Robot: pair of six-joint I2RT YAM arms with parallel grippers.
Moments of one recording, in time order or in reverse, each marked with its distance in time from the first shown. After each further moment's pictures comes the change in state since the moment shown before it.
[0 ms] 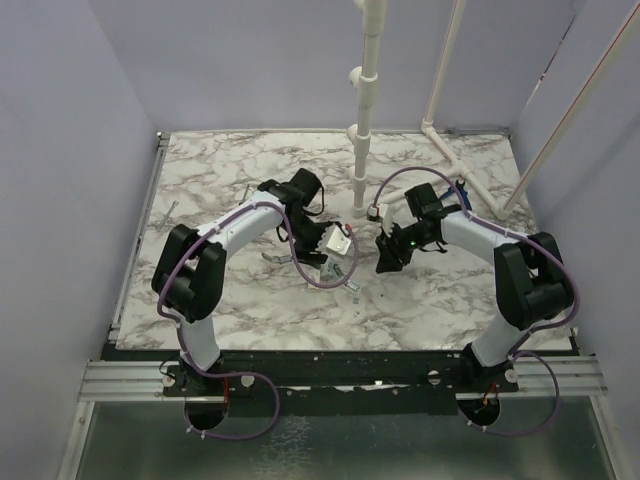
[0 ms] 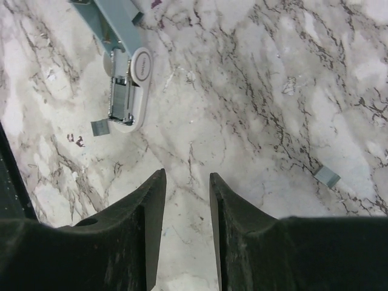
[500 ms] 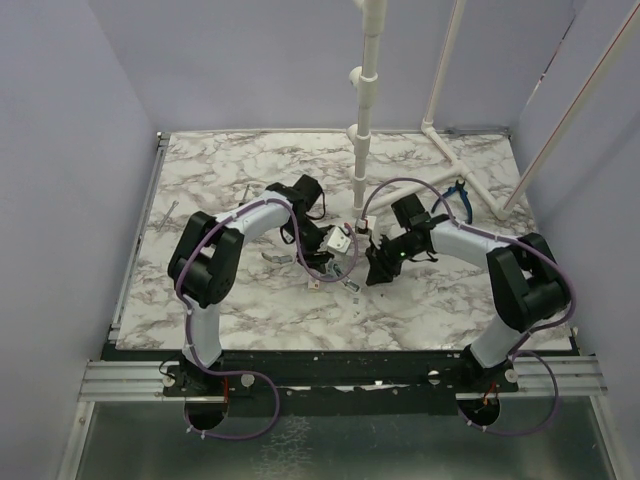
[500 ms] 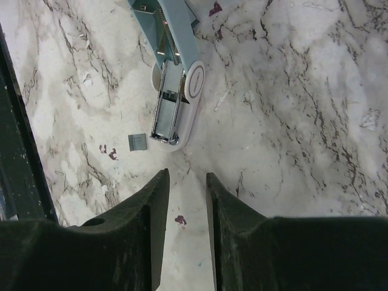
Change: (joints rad) left arm 0.046 0.140 -0.001 0.008 0.114 0.043; right arm 0.090 -0.018 -0.070 0.068 -0.045 0.044
